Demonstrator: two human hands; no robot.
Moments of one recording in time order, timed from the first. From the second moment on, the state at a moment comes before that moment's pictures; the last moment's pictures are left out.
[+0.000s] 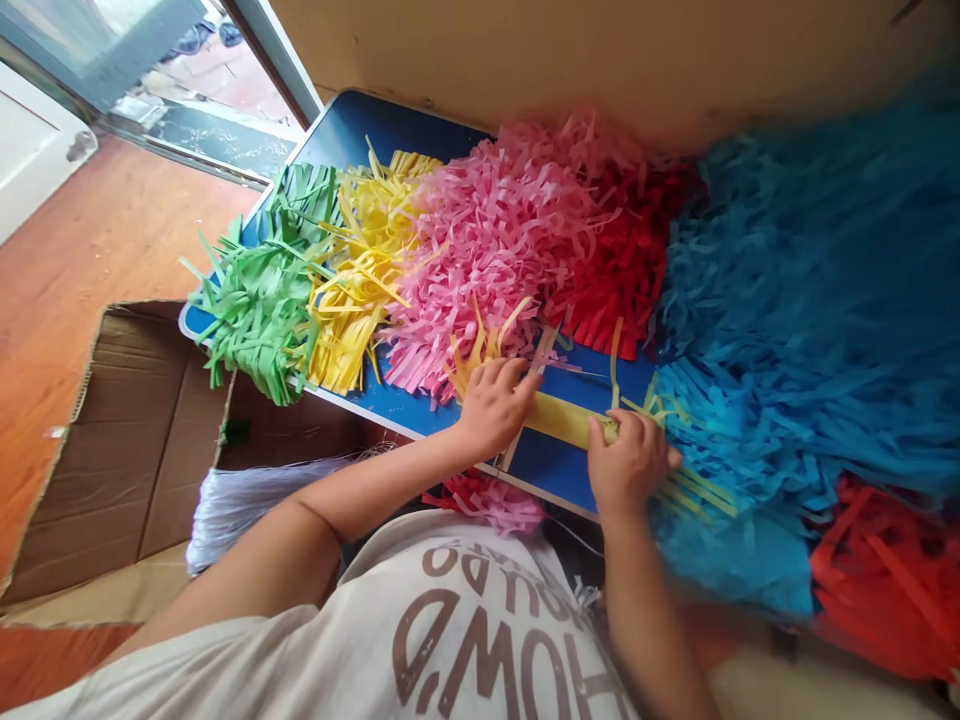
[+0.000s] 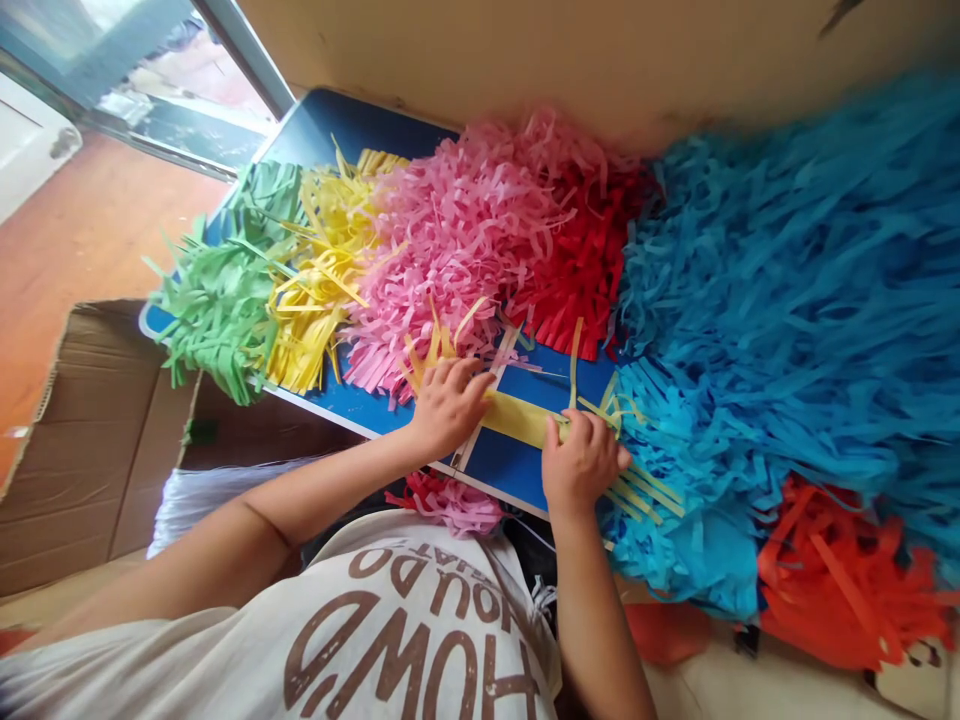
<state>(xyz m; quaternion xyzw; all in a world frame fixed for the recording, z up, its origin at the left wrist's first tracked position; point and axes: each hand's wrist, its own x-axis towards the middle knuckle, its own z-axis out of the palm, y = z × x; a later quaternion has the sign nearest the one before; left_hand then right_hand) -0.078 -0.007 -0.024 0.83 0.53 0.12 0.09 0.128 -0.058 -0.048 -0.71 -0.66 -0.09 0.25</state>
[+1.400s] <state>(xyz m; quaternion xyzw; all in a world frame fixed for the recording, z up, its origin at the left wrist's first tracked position) -0.083 0.026 -0.009 0.88 0.46 -0.01 0.14 0.157 -0.031 -0.050 -0.64 -0.73 0.07 0.22</state>
